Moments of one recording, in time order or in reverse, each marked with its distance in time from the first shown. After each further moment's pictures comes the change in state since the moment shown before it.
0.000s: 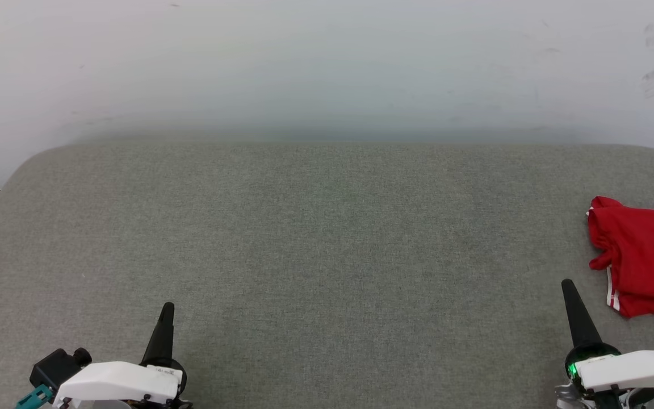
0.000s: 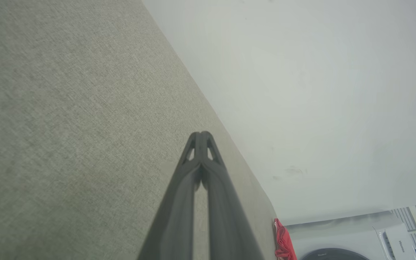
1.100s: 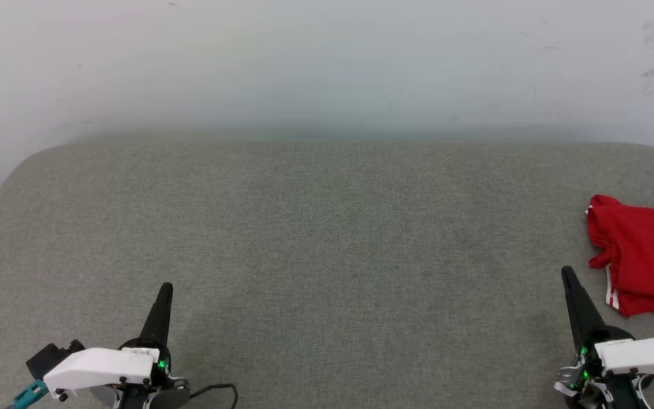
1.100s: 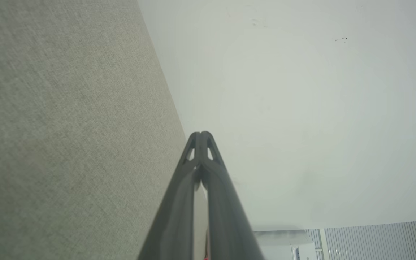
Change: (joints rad) left arm -0.059 -0.005 0.035 0.027 -0.329 -0.033 0.077; right arm -0.058 0.000 -0.018 0.039 0.307 0.000 0.076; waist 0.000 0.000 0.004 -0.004
